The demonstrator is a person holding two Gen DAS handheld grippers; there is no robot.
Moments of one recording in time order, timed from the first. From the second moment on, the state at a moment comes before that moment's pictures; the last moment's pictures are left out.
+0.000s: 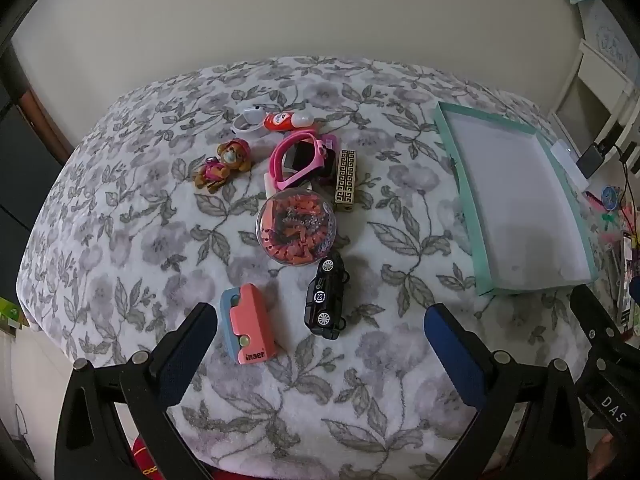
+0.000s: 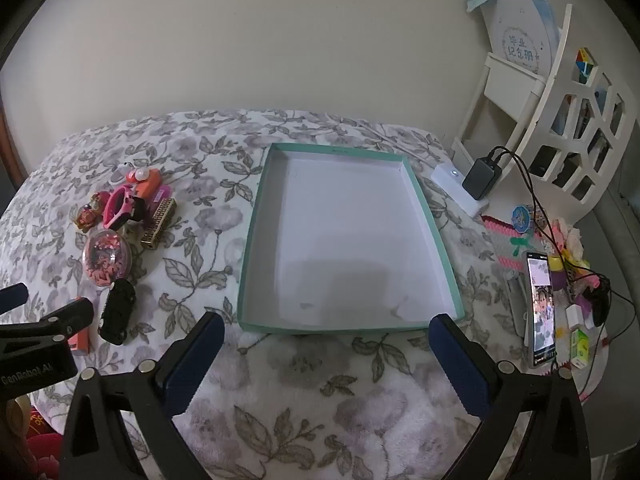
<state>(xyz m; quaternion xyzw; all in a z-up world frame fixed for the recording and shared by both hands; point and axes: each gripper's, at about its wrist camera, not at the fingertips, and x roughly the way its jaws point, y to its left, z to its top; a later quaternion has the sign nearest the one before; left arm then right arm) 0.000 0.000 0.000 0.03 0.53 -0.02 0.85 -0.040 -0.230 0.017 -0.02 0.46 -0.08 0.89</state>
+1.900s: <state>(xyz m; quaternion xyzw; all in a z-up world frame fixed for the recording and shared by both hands) 0.001 -0.001 0.002 0.03 0.53 -0.02 0.85 -0.040 -0.228 0.018 -0.02 0.46 -0.08 0.89</state>
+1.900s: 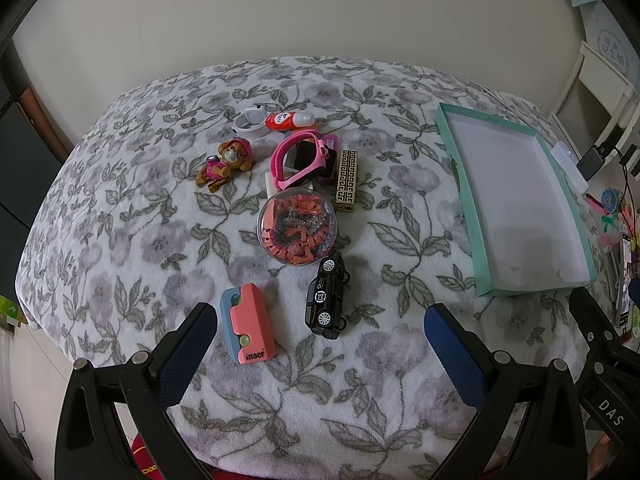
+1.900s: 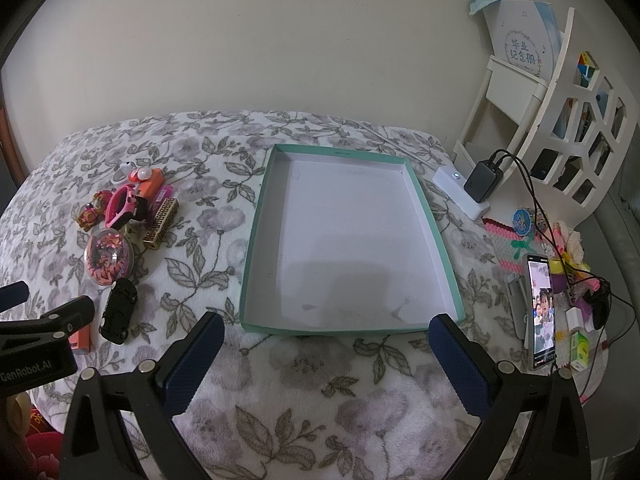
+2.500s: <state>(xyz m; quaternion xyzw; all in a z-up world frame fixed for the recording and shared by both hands) 0.053 0.051 0.022 -0.05 0.55 0.05 0.84 -0.002 -0.198 0.085 -0.01 0.39 -0.03 0.92</state>
